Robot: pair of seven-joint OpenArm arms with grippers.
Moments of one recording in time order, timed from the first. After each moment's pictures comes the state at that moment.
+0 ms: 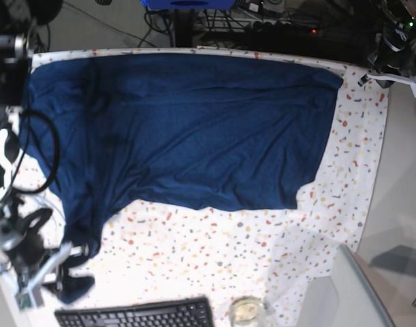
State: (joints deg) left arm 25.9 1.7 -50.4 107.4 -22.4 -8.6 49.2; right arm 12.8 15.4 3.3 95.8 13.0 17.5 -38.9
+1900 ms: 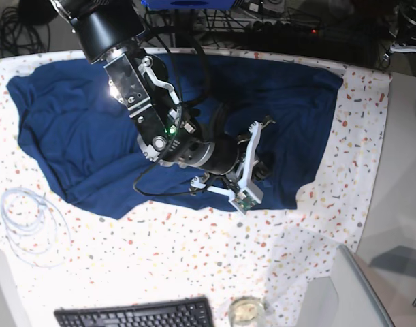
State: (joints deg) left arm 29.5 1.9 -61.7 107.5 -22.4 -8.8 49.4; right arm 4.6 -5.8 -30.4 87.8 12.7 18.1 -42.0
